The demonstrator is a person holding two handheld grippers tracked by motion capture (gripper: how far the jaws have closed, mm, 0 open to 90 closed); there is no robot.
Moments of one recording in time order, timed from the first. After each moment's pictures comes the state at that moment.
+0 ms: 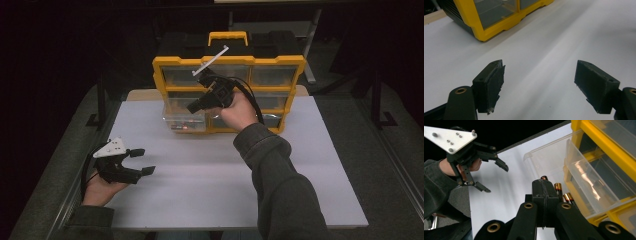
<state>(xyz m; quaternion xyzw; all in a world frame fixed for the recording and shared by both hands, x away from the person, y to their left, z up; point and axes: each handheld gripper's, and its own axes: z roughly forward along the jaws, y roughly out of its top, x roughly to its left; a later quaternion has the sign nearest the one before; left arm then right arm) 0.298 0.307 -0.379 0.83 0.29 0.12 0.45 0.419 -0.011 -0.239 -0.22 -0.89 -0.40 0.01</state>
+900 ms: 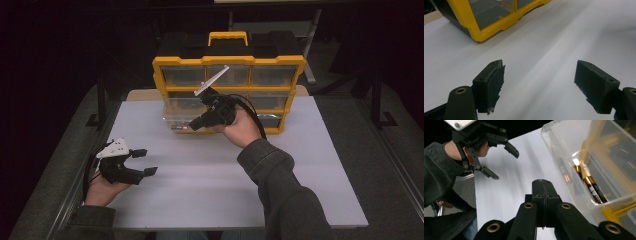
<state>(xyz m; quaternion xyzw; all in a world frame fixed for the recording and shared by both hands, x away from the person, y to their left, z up) 0.299 0.300 -0.379 0.84 0.28 0.13 0.45 0.395 -0.013 -0.270 -0.19 -0.90 -0.39 0.03</state>
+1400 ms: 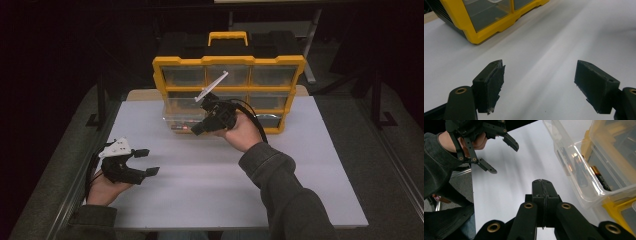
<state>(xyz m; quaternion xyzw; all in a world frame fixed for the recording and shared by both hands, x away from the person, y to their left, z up) 0.300 0.298 -0.379 0.85 0.27 0.12 0.44 0.392 -0.014 -0.281 -0.19 -0.91 -0.38 0.02</state>
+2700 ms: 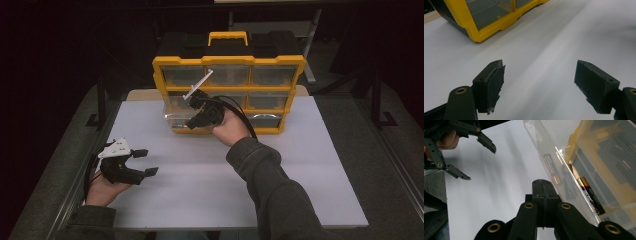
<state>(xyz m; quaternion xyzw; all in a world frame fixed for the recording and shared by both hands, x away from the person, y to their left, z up) 0.298 0.299 -0.379 0.85 0.28 0.12 0.44 0.410 0.015 -0.287 -0.20 -0.92 -0.35 -0.03</state>
